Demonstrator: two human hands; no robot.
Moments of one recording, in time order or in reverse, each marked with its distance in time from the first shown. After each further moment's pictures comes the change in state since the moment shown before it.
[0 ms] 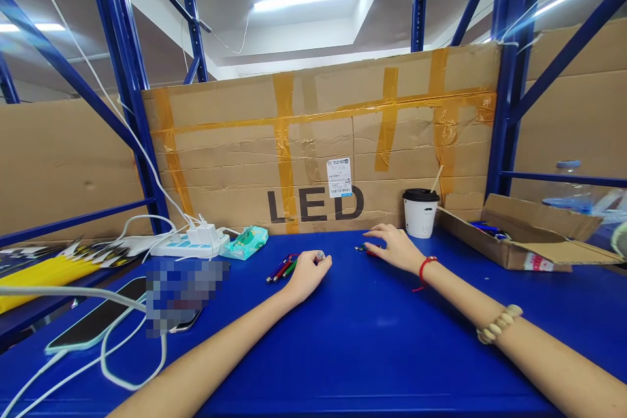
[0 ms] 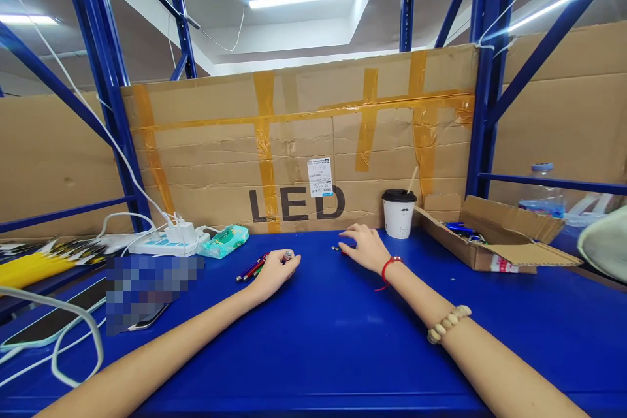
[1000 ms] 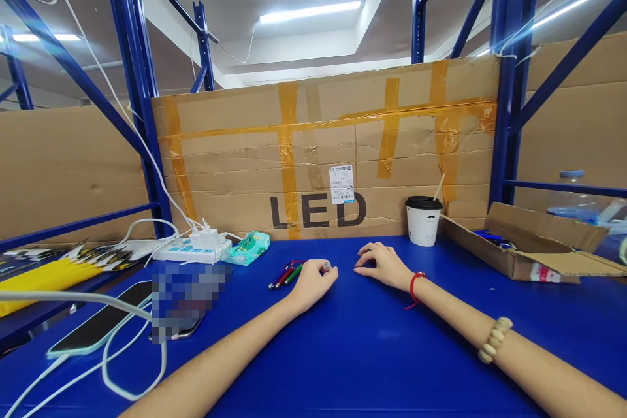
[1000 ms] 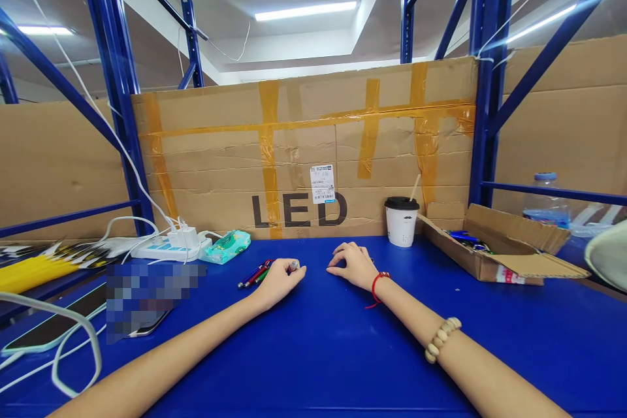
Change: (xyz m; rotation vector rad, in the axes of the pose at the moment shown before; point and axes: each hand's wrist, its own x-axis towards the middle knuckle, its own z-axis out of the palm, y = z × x) left_hand -0.004 0.011 0.000 0.061 -0.029 0.048; right_hand -0.002 -0.026 0.014 0.154 -0.159 -0.028
